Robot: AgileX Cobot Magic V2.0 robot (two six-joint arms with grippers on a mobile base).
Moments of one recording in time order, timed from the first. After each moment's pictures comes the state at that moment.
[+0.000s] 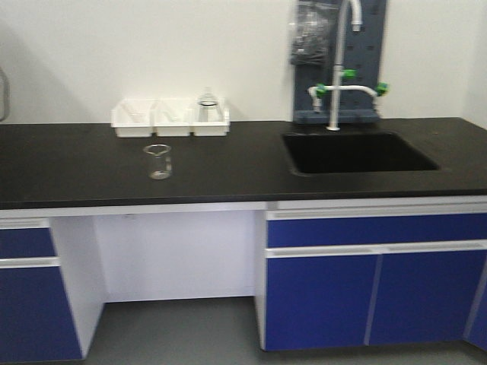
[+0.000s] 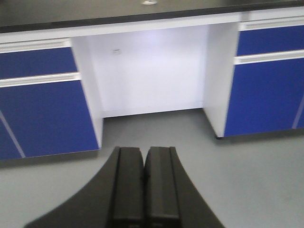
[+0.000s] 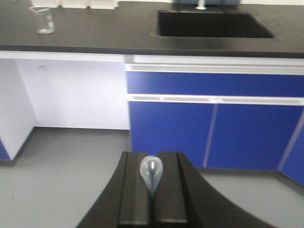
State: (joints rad) left arm -0.07 -0.01 0.03 -0.02 0.01 0.05; right arm 0.13 0.62 -0.43 -0.25 0.20 0.24
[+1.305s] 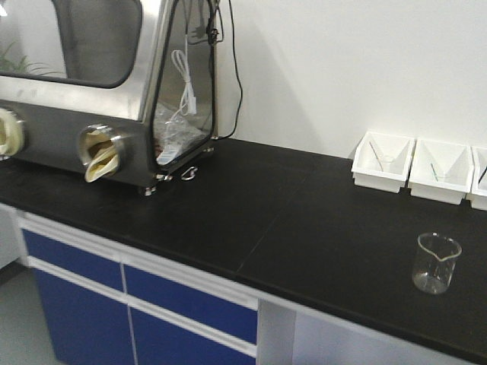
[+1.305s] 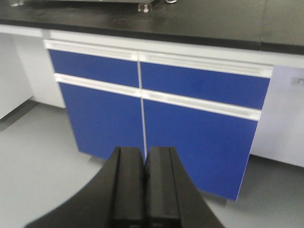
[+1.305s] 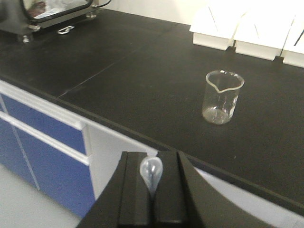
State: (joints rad) left arm -0.07 -0.01 0.03 -0.02 0.01 0.05; right arm 0.13 0.62 -0.43 -0.25 0.20 0.24
